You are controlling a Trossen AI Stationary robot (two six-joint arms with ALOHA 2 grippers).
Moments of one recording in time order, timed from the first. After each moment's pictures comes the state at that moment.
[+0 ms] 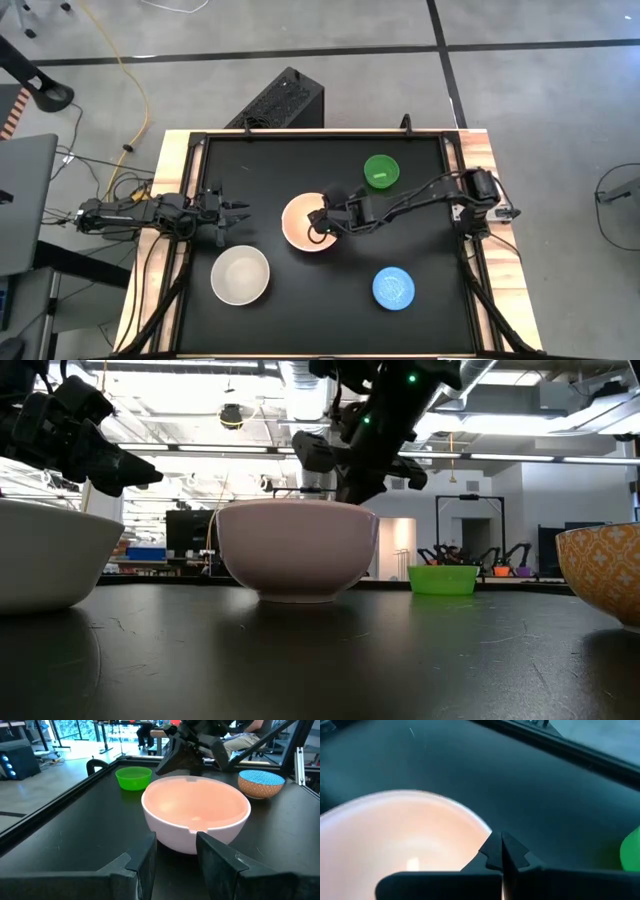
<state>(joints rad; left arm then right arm) -0.06 0.01 0.08 -0.17 -0.25 -0.05 0.10 1.85 1.36 -0.49 0.79 0.88</state>
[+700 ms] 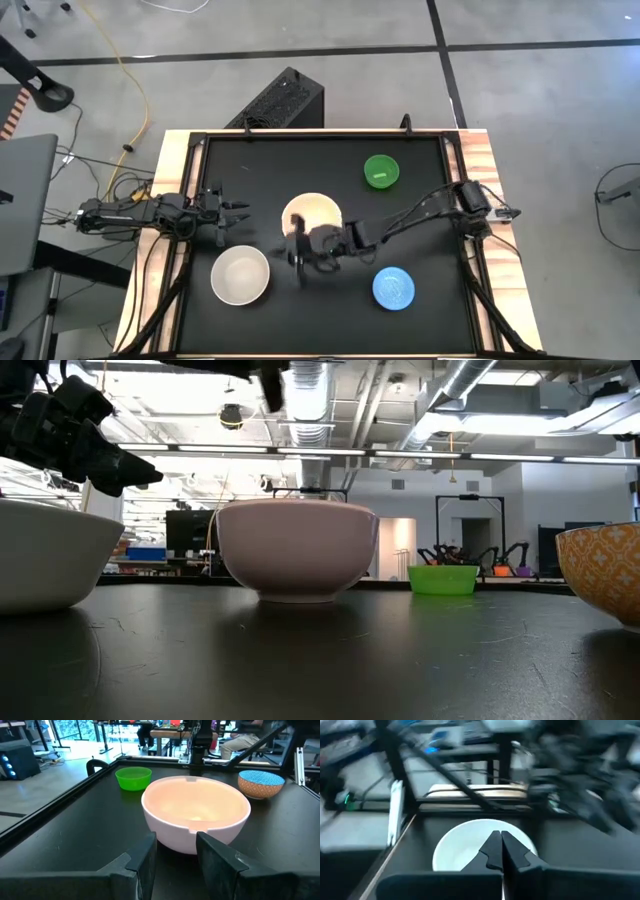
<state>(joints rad) -0.06 0.01 0.08 -0.17 -0.25 -0.05 0.26 1.98 1.48 0.31 0.16 0.05</state>
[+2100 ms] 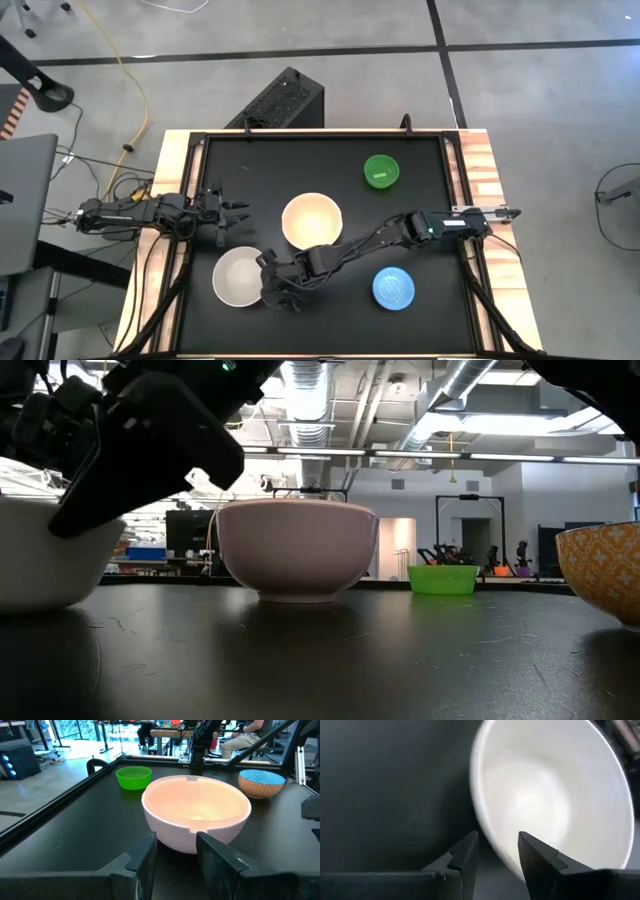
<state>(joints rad) -0.06 0.01 0.08 -0.17 -0.25 -0.05 0.31 2.48 2.25 -0.56 0.12 -0.54</state>
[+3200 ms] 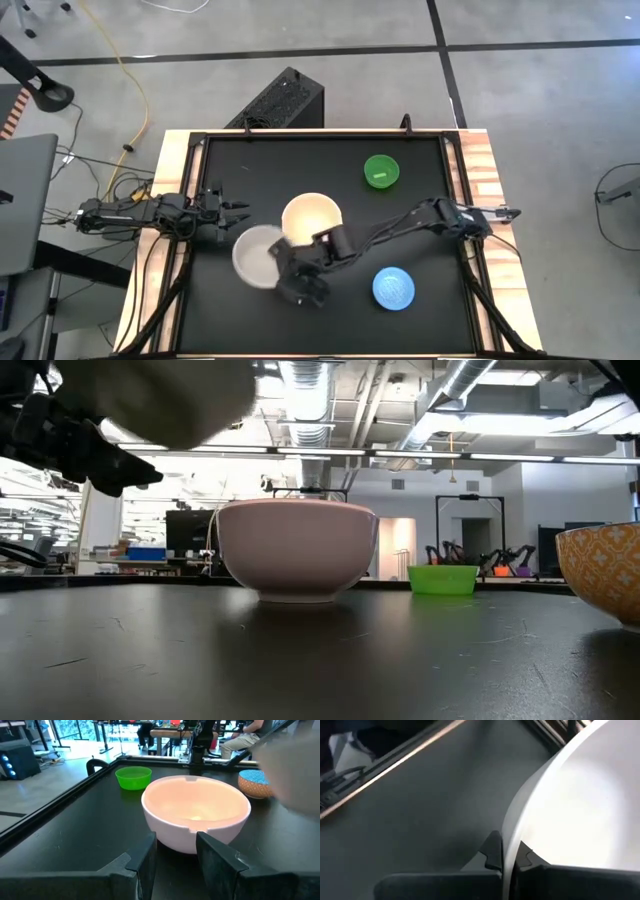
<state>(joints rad) -0.06 0.01 0.08 -0.17 -0.25 -0.05 0.32 2.19 2.24 -0.85 -0.01 -0.47</state>
